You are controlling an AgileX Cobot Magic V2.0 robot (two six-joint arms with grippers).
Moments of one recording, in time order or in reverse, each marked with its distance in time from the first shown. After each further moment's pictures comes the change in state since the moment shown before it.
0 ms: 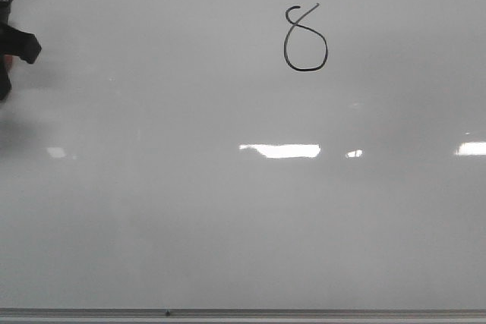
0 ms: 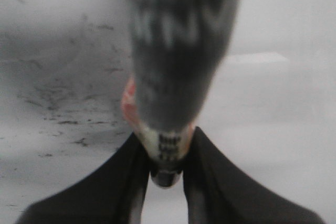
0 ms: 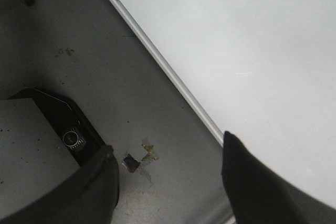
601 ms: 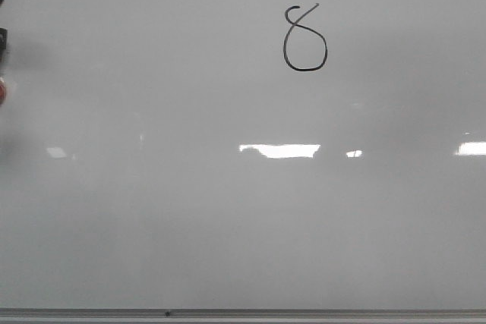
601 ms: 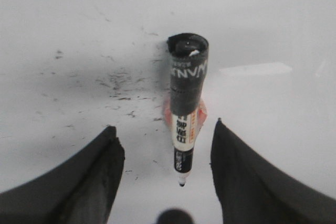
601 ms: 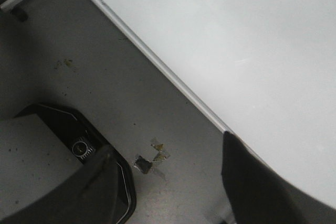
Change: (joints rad) left arm -0.002 -0.221 0.002 -0.002 0.144 0.088; right arm -0.001 -0.011 0.000 -0.048 -0.010 0.189
